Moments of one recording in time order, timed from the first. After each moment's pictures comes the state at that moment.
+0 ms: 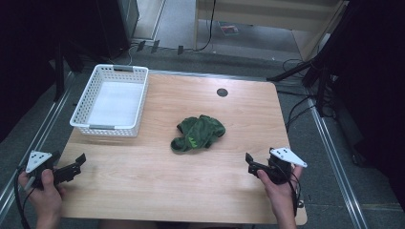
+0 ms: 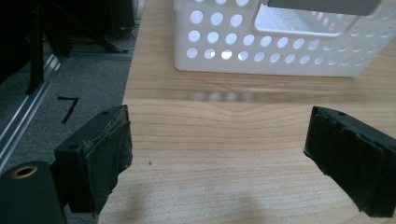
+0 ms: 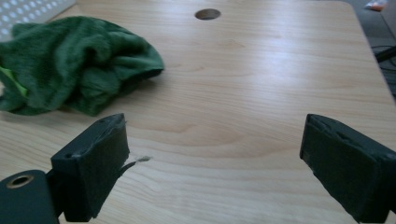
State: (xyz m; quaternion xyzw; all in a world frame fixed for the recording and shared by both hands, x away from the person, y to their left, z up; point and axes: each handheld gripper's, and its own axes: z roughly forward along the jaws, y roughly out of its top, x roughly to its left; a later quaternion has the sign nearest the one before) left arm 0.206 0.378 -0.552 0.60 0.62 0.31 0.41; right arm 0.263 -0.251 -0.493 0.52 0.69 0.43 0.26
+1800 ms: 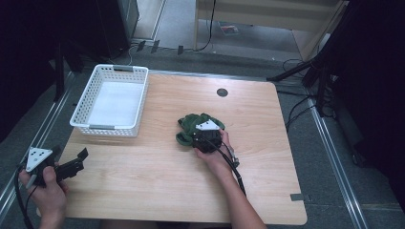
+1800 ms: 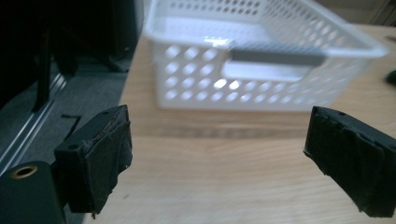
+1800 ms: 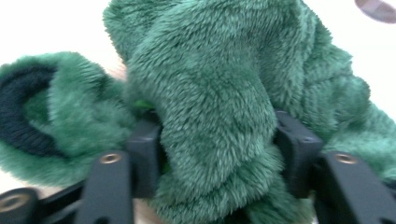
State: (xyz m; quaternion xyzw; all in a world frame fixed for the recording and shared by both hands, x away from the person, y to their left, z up) left arm 0.206 0.346 -0.515 0.58 0.60 0.34 0.43; right arm 0.362 -0.071 -0.541 0.44 0.79 0.33 0.26
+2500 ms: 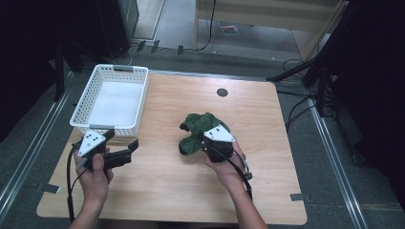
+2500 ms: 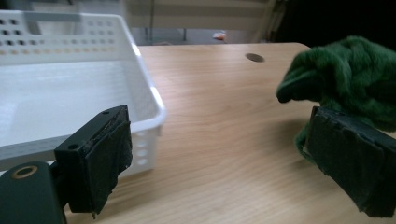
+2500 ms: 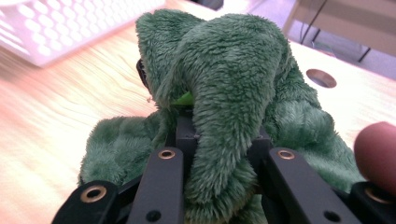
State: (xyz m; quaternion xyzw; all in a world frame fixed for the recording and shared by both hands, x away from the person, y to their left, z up) left arm 0.237 0.227 -0.474 0.66 0.49 0.26 0.51; right arm 0.298 -0.097 -0.474 0.39 0.77 0.42 0.29
